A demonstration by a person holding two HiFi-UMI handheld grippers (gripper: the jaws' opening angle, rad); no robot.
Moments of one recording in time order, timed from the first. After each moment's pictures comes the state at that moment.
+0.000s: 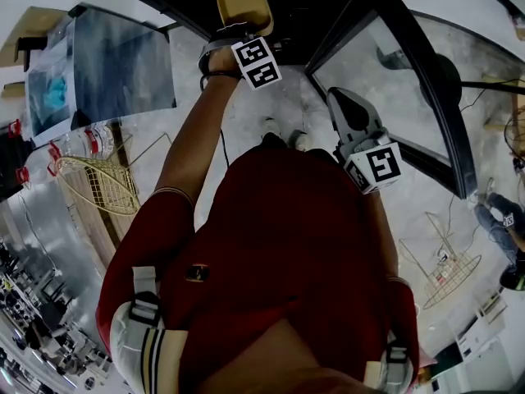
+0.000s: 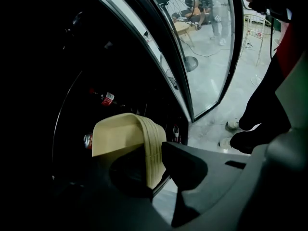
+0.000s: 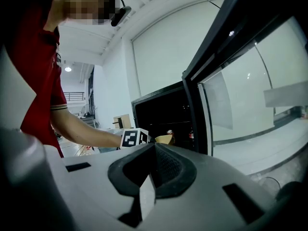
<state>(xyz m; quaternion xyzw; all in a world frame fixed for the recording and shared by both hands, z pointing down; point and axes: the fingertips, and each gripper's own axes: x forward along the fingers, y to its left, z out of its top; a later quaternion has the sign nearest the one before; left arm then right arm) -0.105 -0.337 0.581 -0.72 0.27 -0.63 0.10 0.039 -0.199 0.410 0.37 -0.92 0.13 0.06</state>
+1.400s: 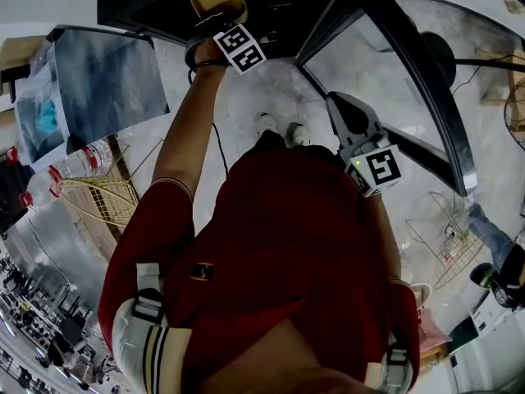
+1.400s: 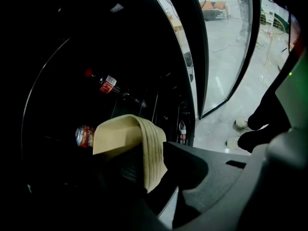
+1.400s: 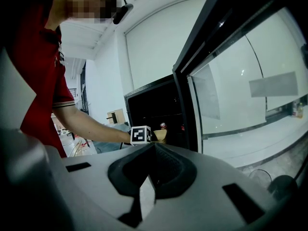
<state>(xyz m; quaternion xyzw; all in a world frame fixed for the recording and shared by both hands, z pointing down) -0.124 -0.396 0.620 -0.70 0.29 -0.65 0.08 0.059 -0.206 0.430 0.40 -0.90 0.16 0.09</state>
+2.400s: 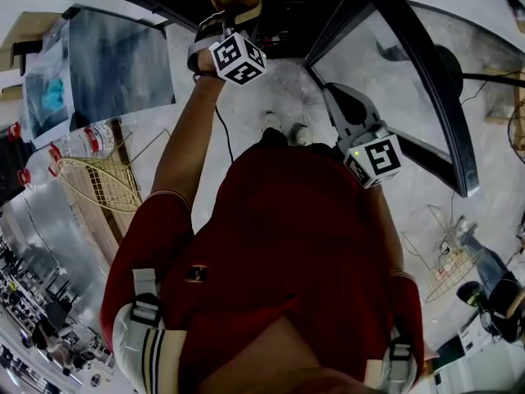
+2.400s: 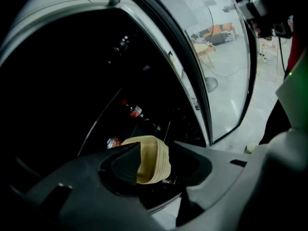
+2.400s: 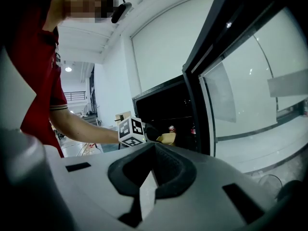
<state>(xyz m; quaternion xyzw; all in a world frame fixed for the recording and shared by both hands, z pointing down) -0.108 -0.365 0.533 -0.76 0.38 -0.52 0.13 0.041 -0.202 0.421 0.36 -0.92 0.15 0.07</state>
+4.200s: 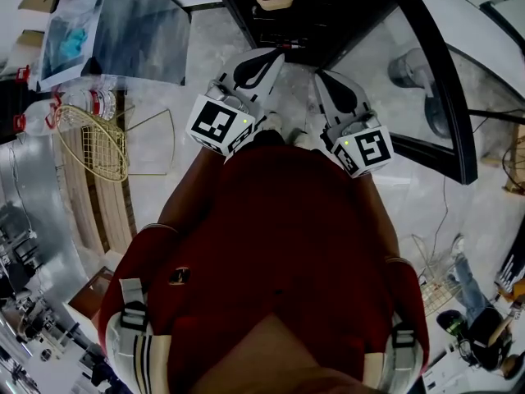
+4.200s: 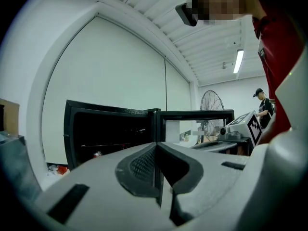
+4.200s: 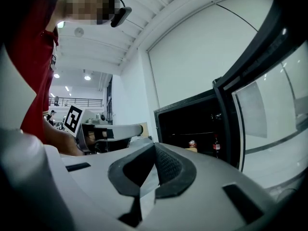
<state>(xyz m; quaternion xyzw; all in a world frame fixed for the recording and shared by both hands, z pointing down) -0.068 -0.158 0.351 -0.88 0.47 -0.04 -0.04 -0.004 -0.148 0.378 0.29 -0.95 0.09 0.00</state>
